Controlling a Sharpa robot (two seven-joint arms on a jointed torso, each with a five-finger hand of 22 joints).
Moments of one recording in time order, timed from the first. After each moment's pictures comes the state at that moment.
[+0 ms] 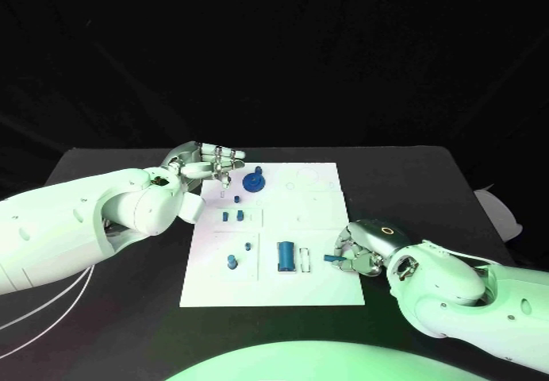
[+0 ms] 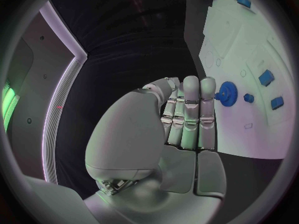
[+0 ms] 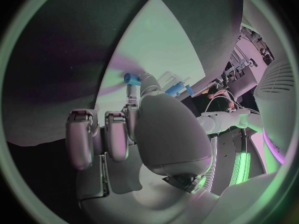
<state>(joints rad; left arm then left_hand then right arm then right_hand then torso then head) 1.18 -0.90 -0.01 1.57 -0.17 -0.35 0.12 1.49 -0.17 0.46 0.08 0.32 1.01 0.18 0.11 0.08 1.04 0.11 0.29 0.19 1.17 0.03 0.98 0.47 0.15 1.06 0.12 0.93 0.97 0.99 -1.01 -0.15 1.91 -1.71 -0.40 -0.57 1.47 -0.05 -0.07 0.25 0.39 1.15 0.04 0.21 0.45 1.44 -0.02 1.28 1.48 1.47 -0.09 1.52 1.31 0.03 1.47 0.03 1.48 1.31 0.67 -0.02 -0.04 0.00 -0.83</state>
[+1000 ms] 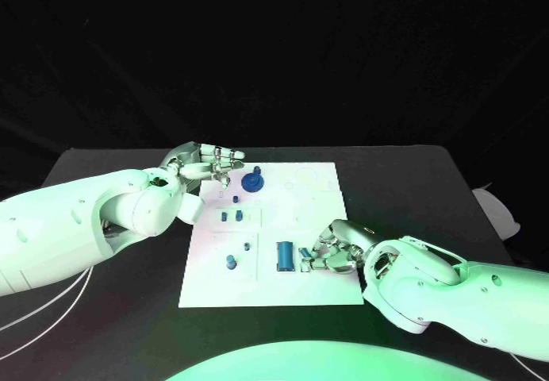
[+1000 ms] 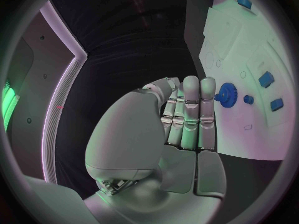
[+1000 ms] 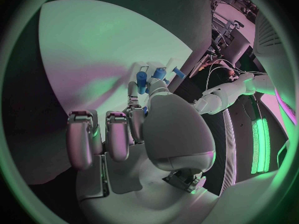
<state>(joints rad) 1.18 -0.90 -0.01 1.58 -0.17 -0.34 0.12 1.49 -0.17 0.46 0.08 0.32 1.01 0.18 0.11 0.08 1.04 0.11 0.29 0.19 1.17 0.03 0.98 0.47 0.15 1.06 0.12 0.93 0.97 1.01 -0.91 -0.14 1.91 -1.35 -0.48 -0.58 1.30 -0.06 -0.07 0.29 0.61 1.17 0.04 0.21 0.45 1.47 -0.04 1.30 1.35 1.47 -0.09 1.52 1.31 0.03 1.47 0.03 1.49 1.31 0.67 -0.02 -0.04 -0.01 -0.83</state>
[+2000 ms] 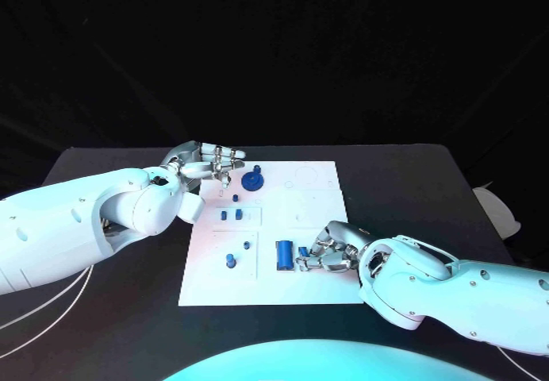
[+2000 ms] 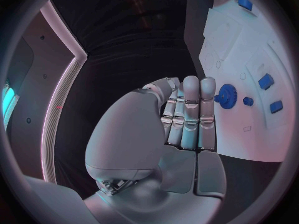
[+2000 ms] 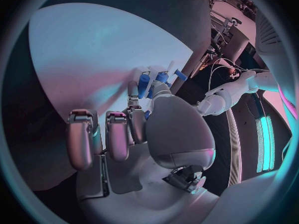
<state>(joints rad) 1.18 -0.90 -0.01 1.58 -0.17 -0.34 0.11 1.49 -0.17 0.46 0.08 0.32 1.01 0.18 0.11 0.08 1.04 0.11 0.29 0.19 1.17 0.03 0.98 0.47 0.15 1.06 0.12 0.93 0.97 1.01 -0.88 -0.14 1.88 -1.31 -0.46 -0.58 1.21 -0.05 -0.13 0.29 0.51 1.17 0.04 0.22 0.45 1.47 -0.04 1.31 1.31 1.47 -0.09 1.53 1.31 0.03 1.47 0.03 1.49 1.31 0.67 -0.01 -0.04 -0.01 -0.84</state>
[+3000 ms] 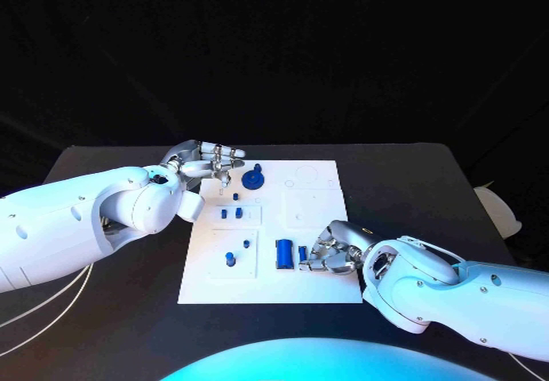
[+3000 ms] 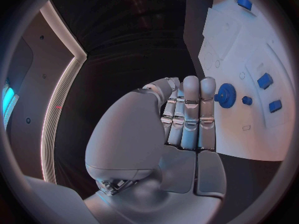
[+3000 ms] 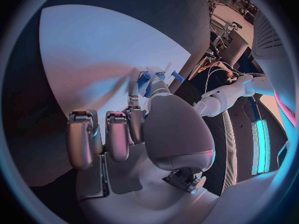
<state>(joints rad) 1.18 -0.90 -0.02 1.58 -0.17 -0.34 0.11 1.49 -0.17 0.46 0.08 0.32 1.01 0.18 0.11 0.08 1.04 0.11 0.29 0.19 1.17 0.03 0.98 0.47 0.15 1.06 0.12 0.93 0.97 1.00 -0.91 -0.14 1.91 -1.36 -0.45 -0.58 1.29 -0.05 -0.13 0.25 0.39 1.17 0.04 0.22 0.46 1.46 -0.03 1.32 1.31 1.47 -0.09 1.53 1.31 0.03 1.47 0.03 1.49 1.31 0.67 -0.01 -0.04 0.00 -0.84</state>
